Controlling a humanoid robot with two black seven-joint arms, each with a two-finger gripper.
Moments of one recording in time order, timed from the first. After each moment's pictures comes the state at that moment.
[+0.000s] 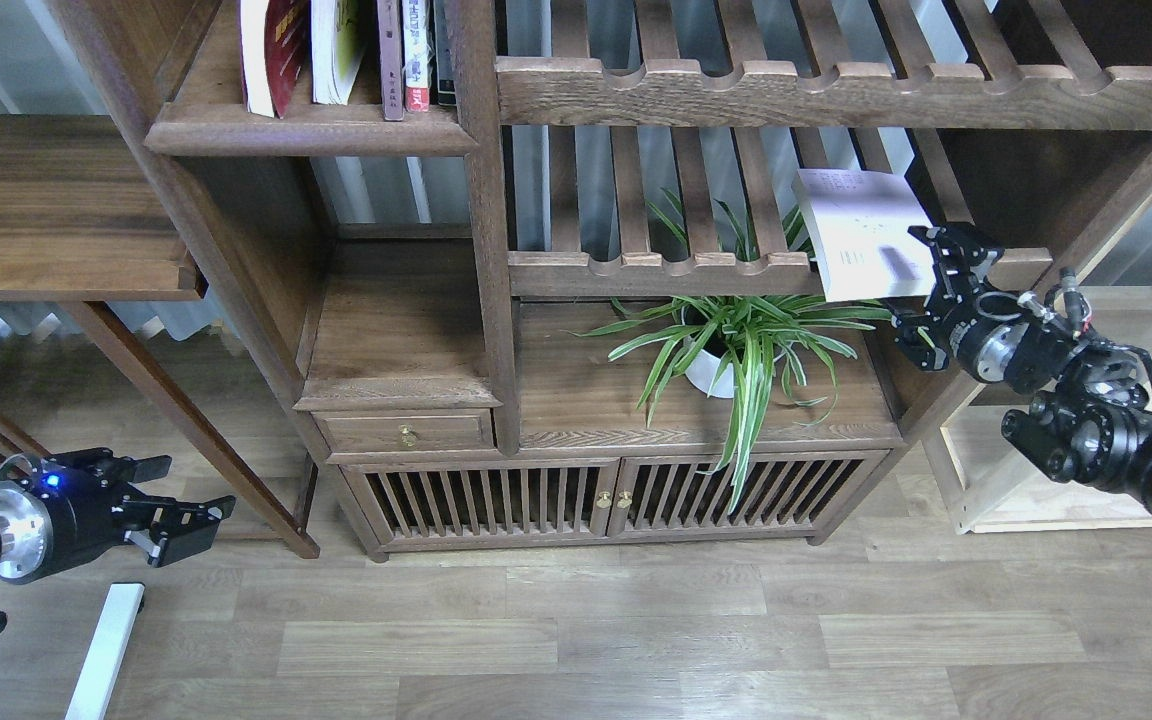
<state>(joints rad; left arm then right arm) -0.52 0.95 -0.35 -1.43 0.40 -0.09 0.18 0.87 -0.40 -0.24 0.30 -1.01 -0.40 0.49</state>
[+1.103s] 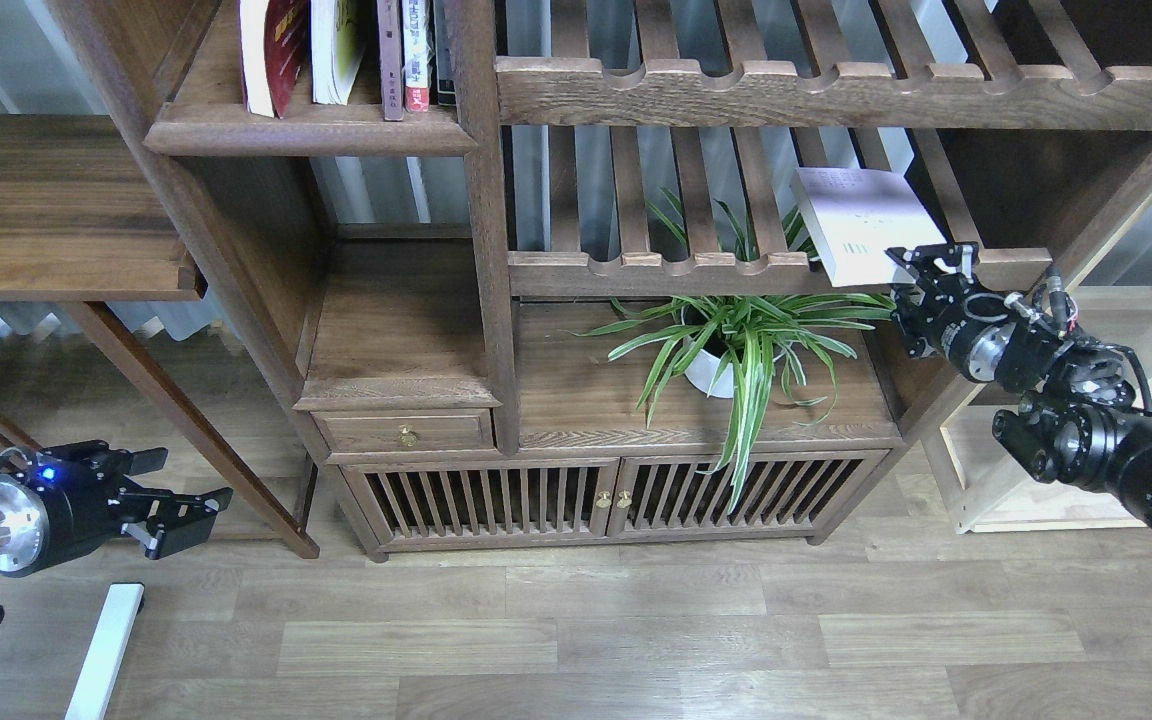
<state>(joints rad) -0.52 0.95 -0.37 -1.43 0.40 -0.09 0.18 0.87 -0.37 -0.29 0.27 -0.98 -0.40 0.49</state>
